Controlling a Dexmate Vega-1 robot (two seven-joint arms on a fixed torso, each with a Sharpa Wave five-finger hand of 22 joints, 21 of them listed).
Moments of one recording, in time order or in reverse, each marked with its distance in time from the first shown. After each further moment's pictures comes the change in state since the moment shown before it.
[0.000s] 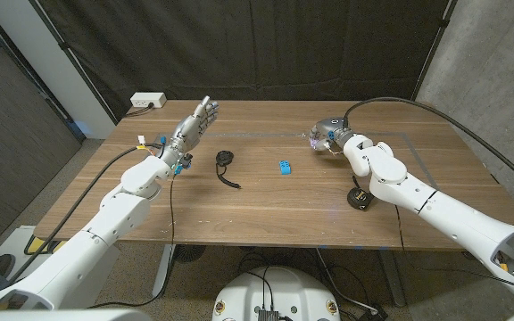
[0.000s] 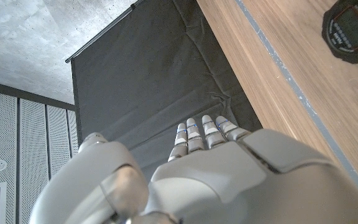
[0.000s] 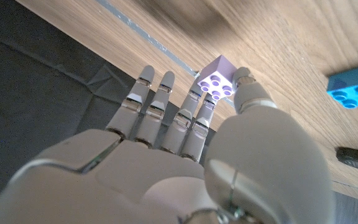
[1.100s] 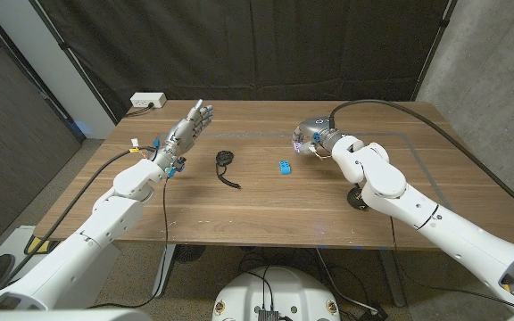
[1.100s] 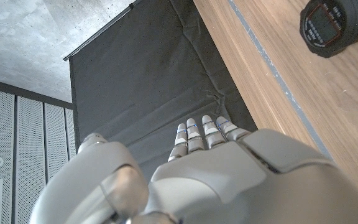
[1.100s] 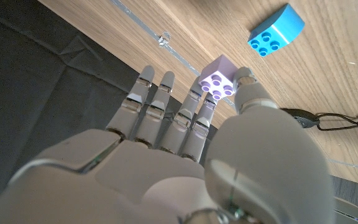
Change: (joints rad) left arm 0.011 0.008 -0.017 0.046 -0.029 -0.030 -0.048; left_hand 0.000 0.000 -0.016 -0.001 0.000 0.000 0.000 -0.008 0.000 -0.004 -0.004 -0.006 0.005 -0.004 -0.004 -0.004 0.000 -0.011 0.003 0.000 0.000; right arm -0.119 0.031 0.054 -0.258 -0.153 -0.024 0.186; right_hand -0.006 0.002 -0.005 0.004 -0.004 0.015 0.004 0.000 0.000 0.014 0.003 -0.008 0.000 0.008 -0.002 -0.004 0.000 0.000 0.000 0.000 0.000
